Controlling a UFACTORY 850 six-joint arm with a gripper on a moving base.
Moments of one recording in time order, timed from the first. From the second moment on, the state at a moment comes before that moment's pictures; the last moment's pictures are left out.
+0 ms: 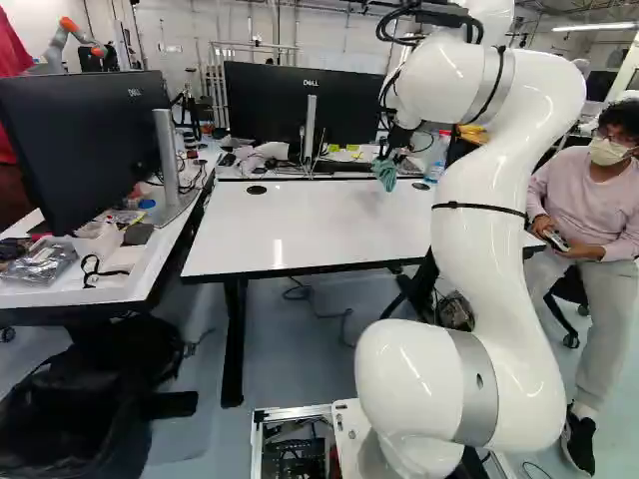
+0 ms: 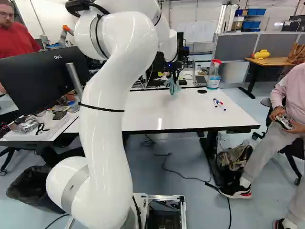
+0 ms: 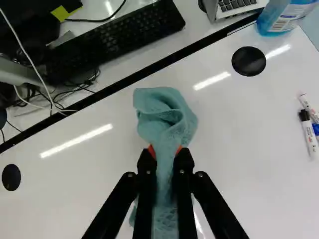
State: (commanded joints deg) arm -18.2 -36.1 -100.3 6.9 -35.9 0.0
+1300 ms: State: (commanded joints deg) arm -18.0 -36.8 -101.3 6.9 -35.9 0.0
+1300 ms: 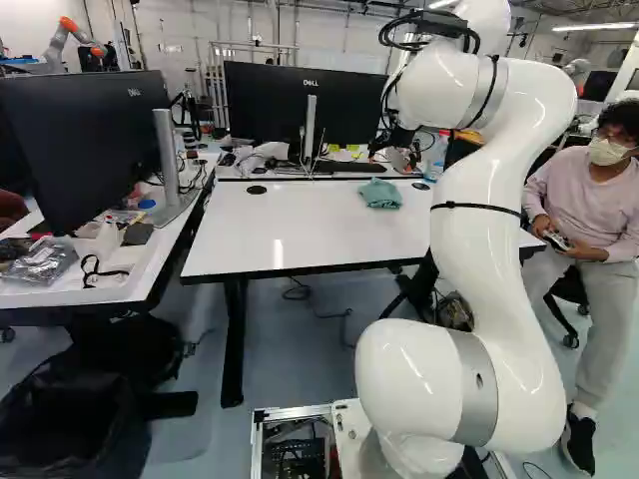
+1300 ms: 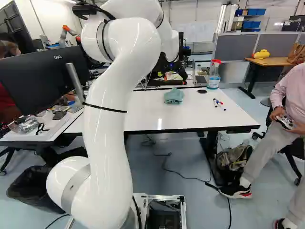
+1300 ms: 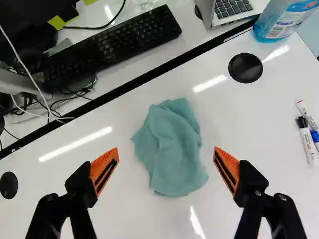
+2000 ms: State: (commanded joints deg) arm -13.8 -30.2 -92.3 6.9 -35.9 0.0
